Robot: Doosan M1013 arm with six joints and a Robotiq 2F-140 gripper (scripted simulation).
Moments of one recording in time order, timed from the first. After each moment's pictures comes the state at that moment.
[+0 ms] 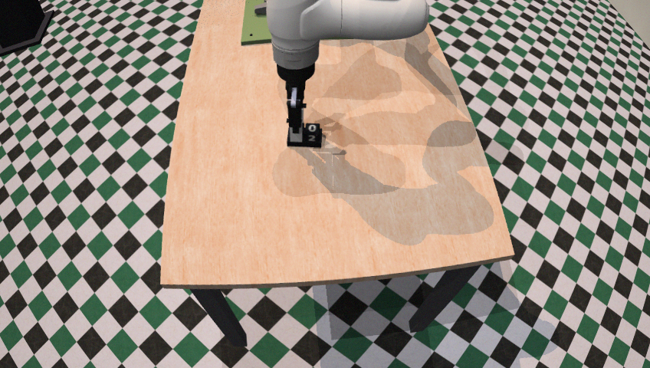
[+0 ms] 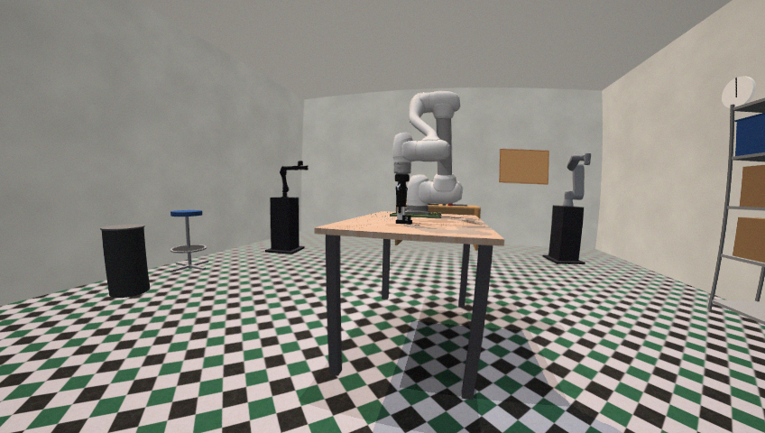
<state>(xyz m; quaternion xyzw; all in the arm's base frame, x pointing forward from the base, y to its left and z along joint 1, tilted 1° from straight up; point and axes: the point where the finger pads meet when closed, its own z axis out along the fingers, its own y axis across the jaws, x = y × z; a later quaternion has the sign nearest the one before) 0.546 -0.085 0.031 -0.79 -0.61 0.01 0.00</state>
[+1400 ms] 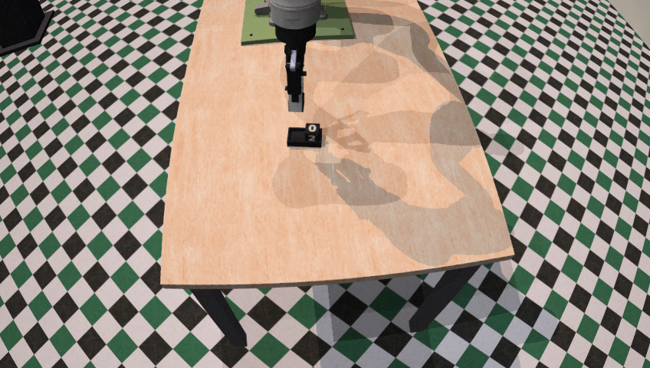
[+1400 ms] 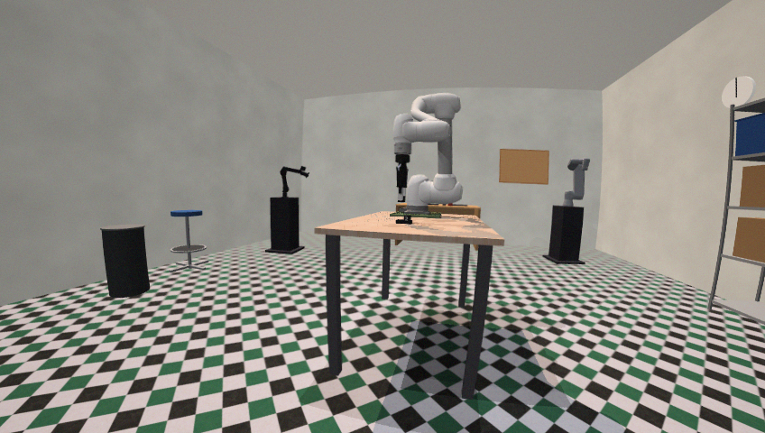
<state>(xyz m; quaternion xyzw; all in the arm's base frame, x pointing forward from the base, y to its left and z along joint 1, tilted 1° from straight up) 0.547 -0.084 0.131 -0.79 -0.61 0.01 0.00</state>
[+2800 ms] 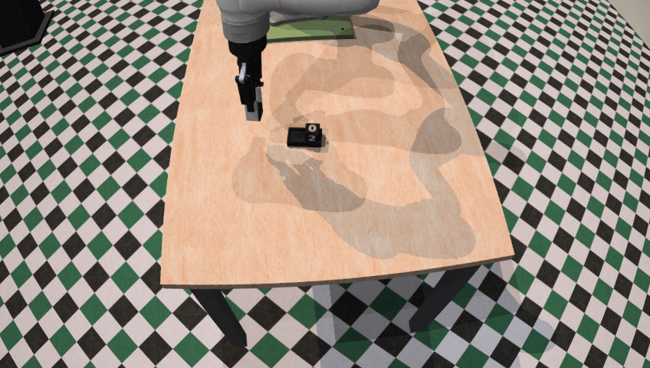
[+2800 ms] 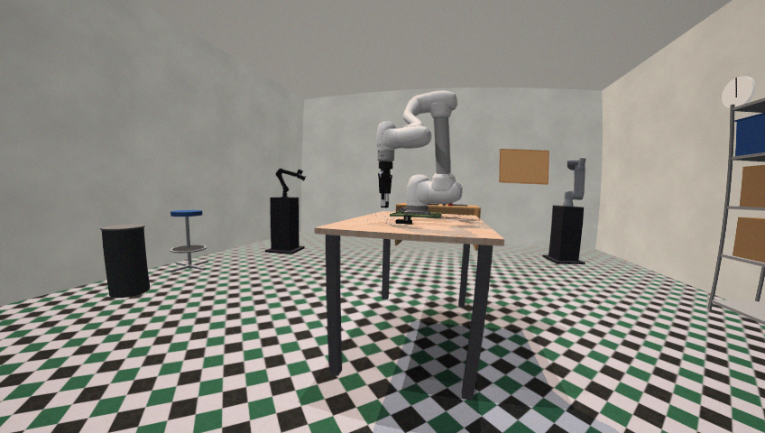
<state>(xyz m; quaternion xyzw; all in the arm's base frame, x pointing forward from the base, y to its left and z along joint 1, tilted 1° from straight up) 0.523 -0.174 0.099 -0.81 -0.58 0.01 0.00</state>
